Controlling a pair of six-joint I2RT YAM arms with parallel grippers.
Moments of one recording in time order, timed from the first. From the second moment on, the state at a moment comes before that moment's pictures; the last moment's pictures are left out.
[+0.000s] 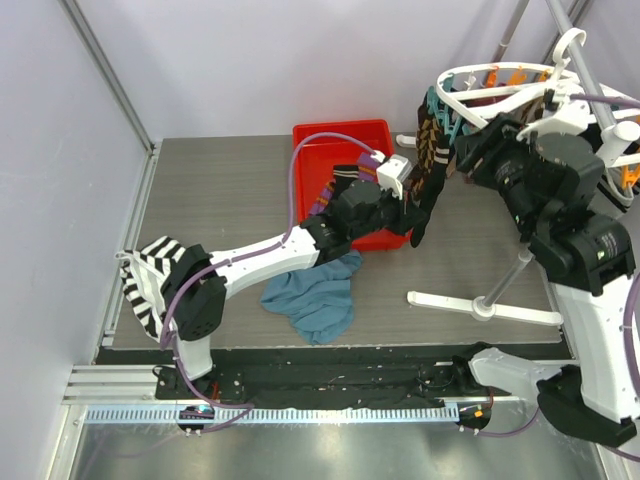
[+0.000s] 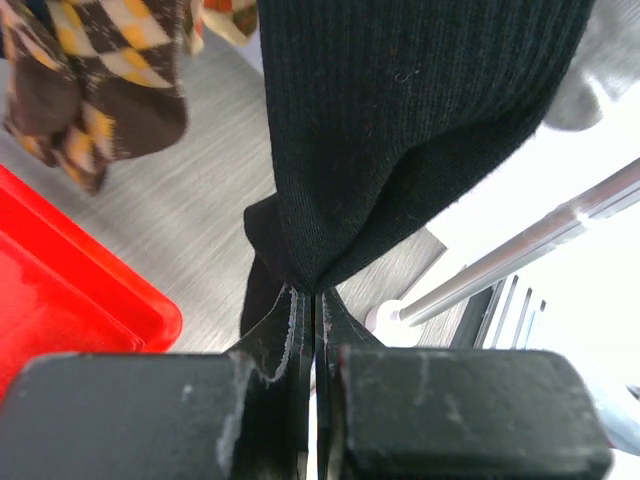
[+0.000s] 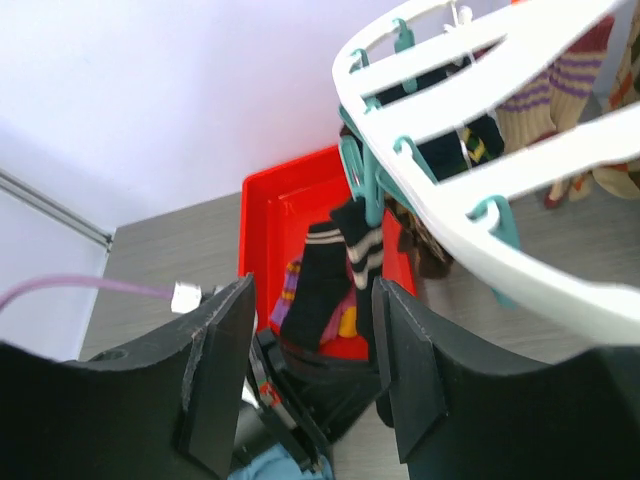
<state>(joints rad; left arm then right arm) -1.00 1.85 1.51 0.19 0.05 -0.44 0.44 1.08 1.78 -0.85 0.41 0.45</state>
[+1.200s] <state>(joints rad) -1.03 1.83 1.51 0.21 -0.06 -0.36 0.55 1.51 2.12 -0.91 0.73 0.33</state>
